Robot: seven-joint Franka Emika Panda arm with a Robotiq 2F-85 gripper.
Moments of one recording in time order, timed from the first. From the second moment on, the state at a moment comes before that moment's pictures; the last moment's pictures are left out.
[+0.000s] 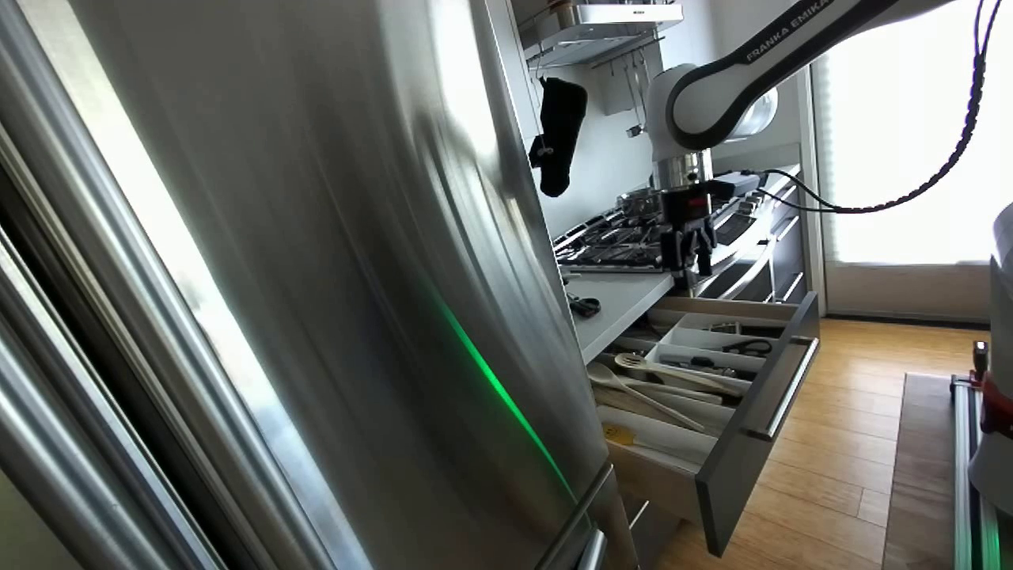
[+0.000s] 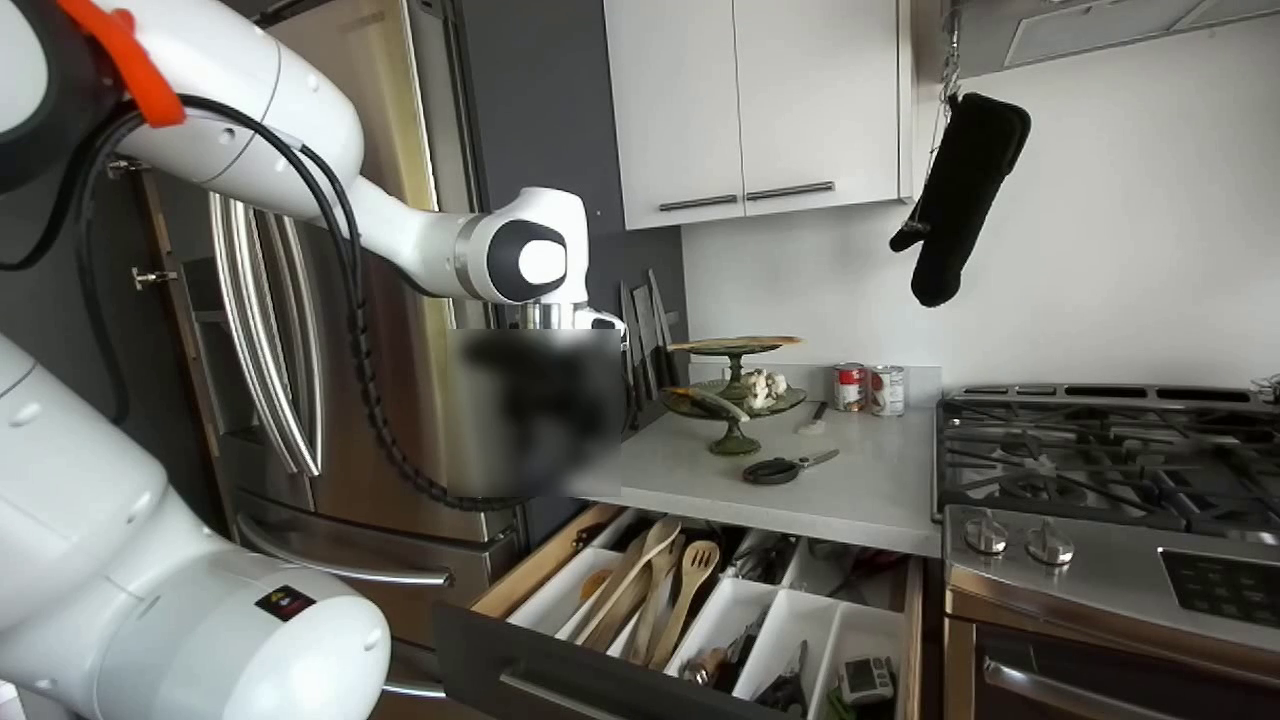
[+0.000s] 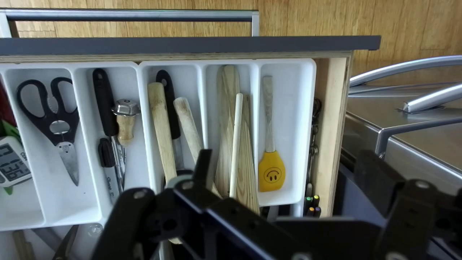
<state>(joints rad) 0.04 -0.51 -0.03 -2.49 0.12 1.99 -0.02</state>
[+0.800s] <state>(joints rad) 0.03 -0.45 -0.05 -2.45 0.12 2.10 -0.11</state>
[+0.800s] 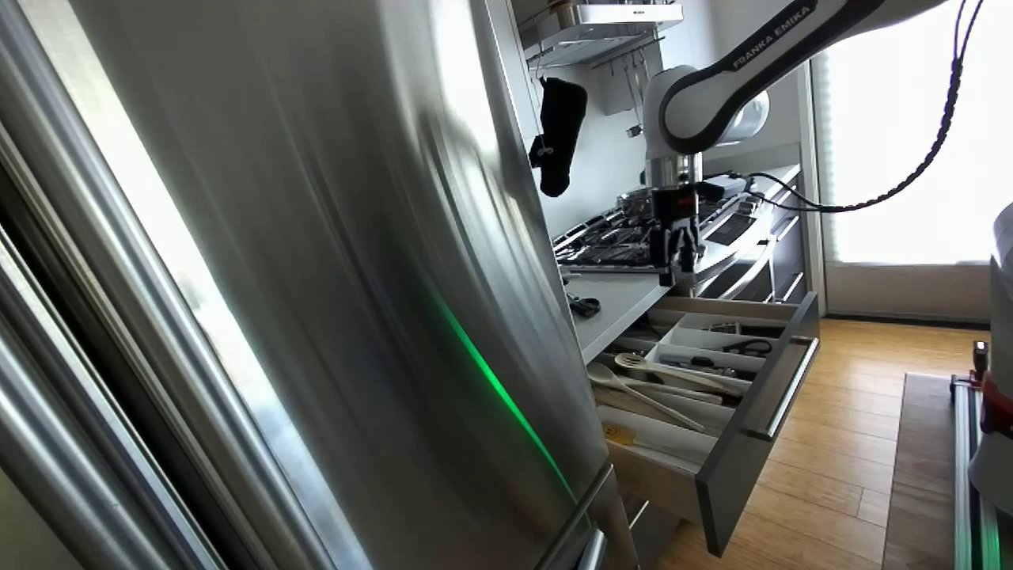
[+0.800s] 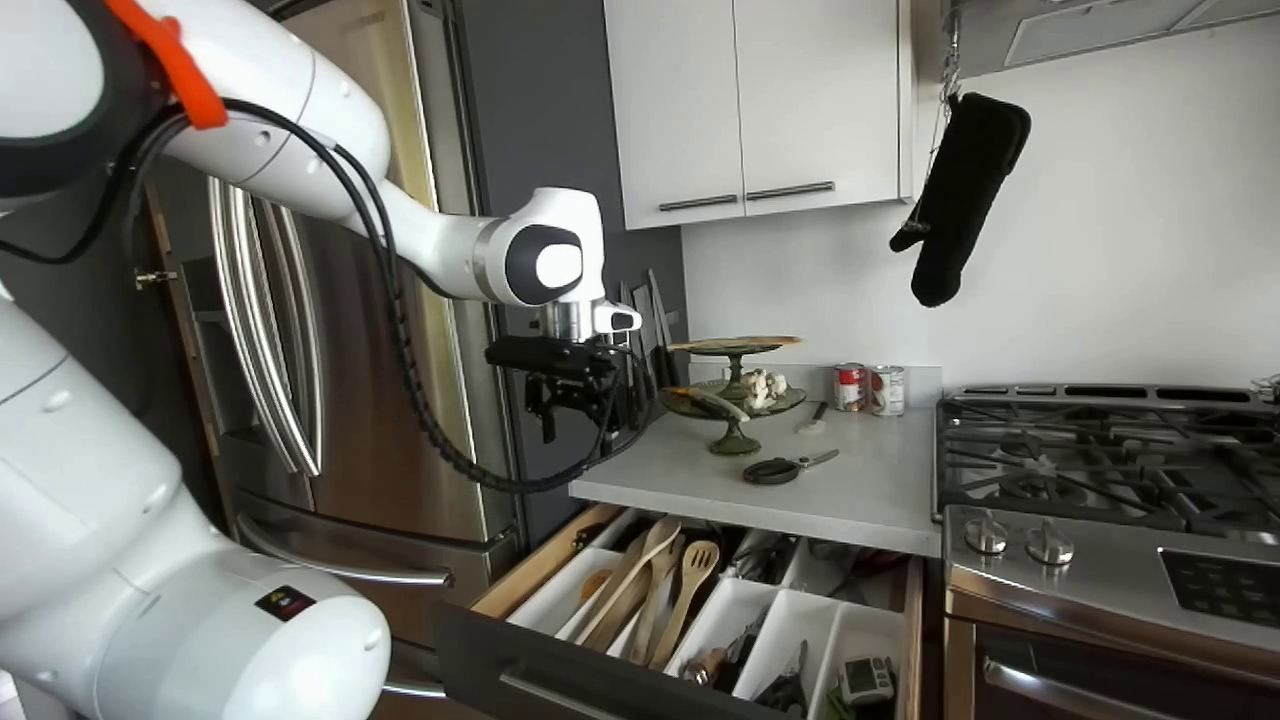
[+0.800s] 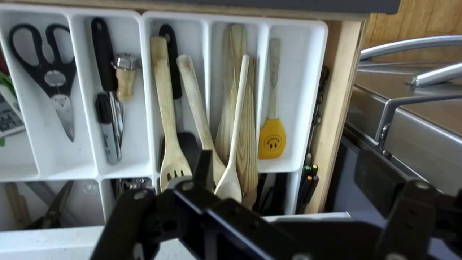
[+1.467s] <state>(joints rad) 0.05 -0.08 -0.14 -2.11 0.21 2.18 -0.77</state>
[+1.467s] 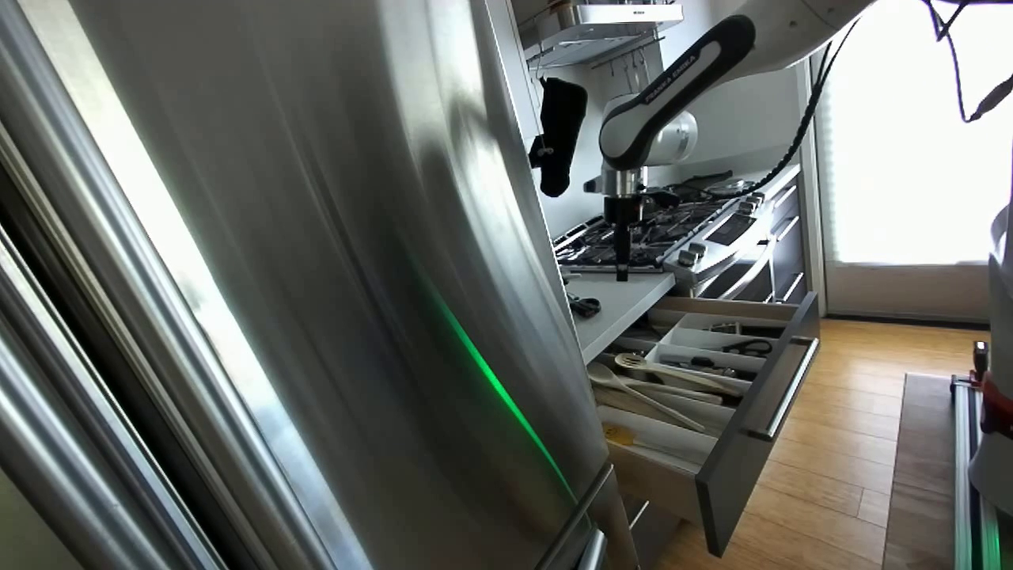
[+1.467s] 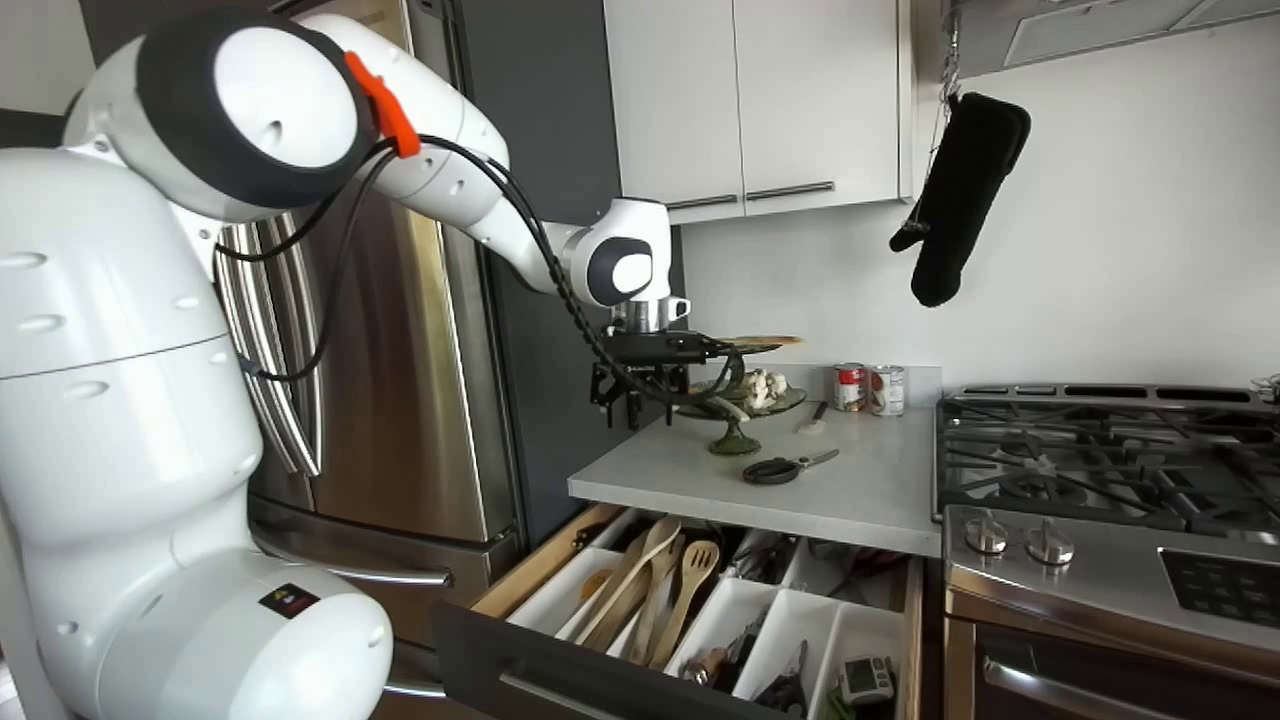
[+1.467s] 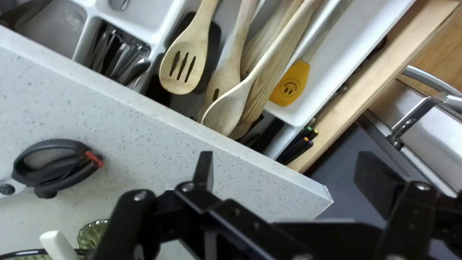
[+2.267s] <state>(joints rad) 0.00 0.06 -0.12 -1.97 0.21 2.19 -0.84</state>
